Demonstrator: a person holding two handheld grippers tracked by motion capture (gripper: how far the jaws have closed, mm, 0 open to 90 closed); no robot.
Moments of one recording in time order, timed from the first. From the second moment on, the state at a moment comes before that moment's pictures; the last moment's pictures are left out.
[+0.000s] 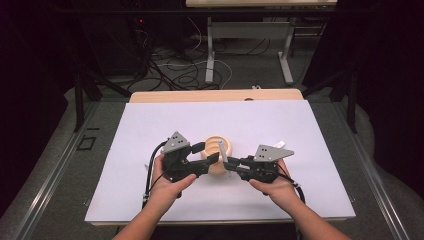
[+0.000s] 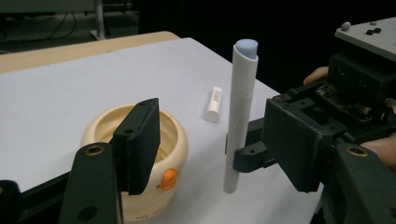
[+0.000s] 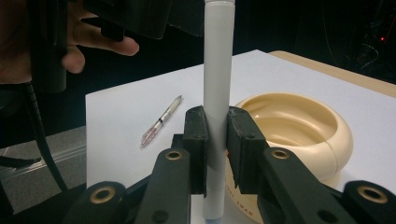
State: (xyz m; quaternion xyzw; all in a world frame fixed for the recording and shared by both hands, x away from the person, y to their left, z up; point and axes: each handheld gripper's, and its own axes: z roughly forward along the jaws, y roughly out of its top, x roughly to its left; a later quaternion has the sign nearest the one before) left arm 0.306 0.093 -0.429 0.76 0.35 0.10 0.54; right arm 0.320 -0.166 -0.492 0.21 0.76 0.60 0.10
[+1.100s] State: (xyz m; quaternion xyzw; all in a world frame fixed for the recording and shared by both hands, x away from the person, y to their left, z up) left arm 0.312 0.073 -0.435 0.74 0.39 0.02 0.54; right arm 0.314 -0.160 -0.494 0.20 0.77 0.60 0.10
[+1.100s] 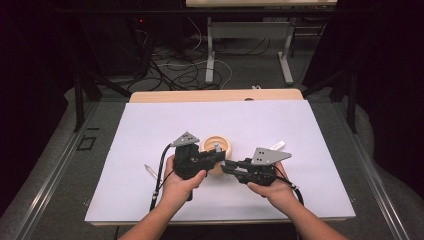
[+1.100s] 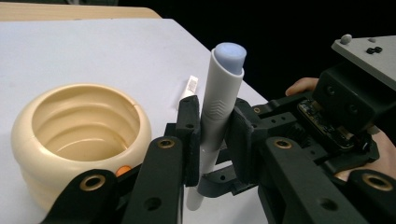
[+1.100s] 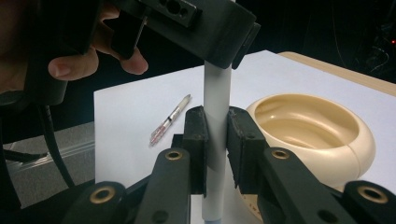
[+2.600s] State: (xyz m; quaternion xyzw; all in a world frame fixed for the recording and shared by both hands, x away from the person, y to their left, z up) left arm 0.349 0.081 -0.395 0.74 0.41 0.09 0.53; right arm 0.324 -0.174 -0.503 0.25 0.75 0.60 0.09
